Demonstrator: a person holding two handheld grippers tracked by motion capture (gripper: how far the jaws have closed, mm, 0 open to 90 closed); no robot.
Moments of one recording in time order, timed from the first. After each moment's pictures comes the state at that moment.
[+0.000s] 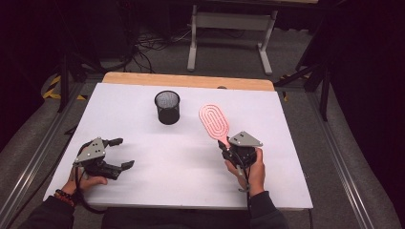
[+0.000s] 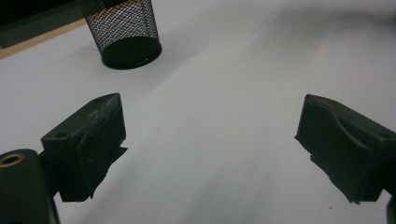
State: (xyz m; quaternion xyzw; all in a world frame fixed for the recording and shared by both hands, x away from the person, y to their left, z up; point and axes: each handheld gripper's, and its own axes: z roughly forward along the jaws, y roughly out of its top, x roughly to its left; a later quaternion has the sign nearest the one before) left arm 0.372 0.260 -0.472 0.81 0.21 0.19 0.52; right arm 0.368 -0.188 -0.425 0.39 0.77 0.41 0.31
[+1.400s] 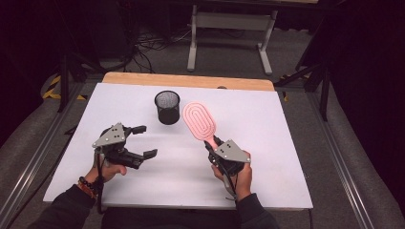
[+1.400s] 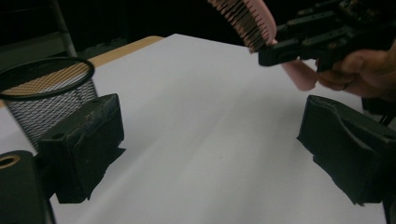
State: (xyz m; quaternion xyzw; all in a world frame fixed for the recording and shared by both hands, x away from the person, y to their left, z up) left arm 0.383 0.188 -0.421 0.77 0.18 0.13 0.60; right arm 0.342 -0.146 -0.425 0.31 0.74 0.47 0.38
